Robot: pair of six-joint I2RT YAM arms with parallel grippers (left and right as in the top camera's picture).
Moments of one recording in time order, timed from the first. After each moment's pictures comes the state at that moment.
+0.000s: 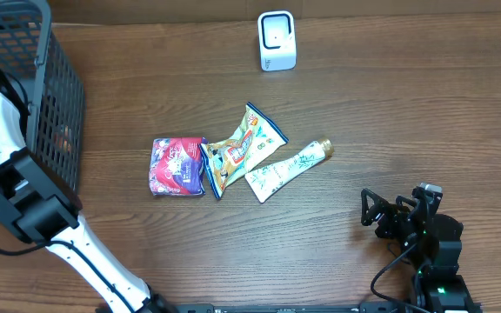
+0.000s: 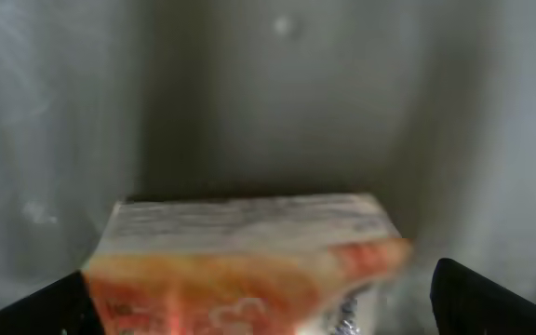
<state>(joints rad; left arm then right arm) 0.61 2.36 2.05 -1.10 0.11 -1.18 -0.01 0.55 0.02 0.00 -0.27 0.44</state>
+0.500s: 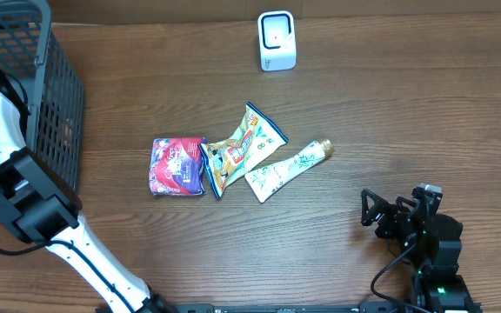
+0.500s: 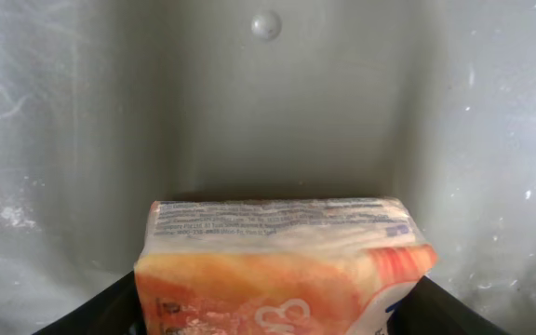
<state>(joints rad) 0.61 2.36 2.06 -1.09 0.12 -1.18 -0.01 0.55 0.02 0.00 -0.26 0.44</state>
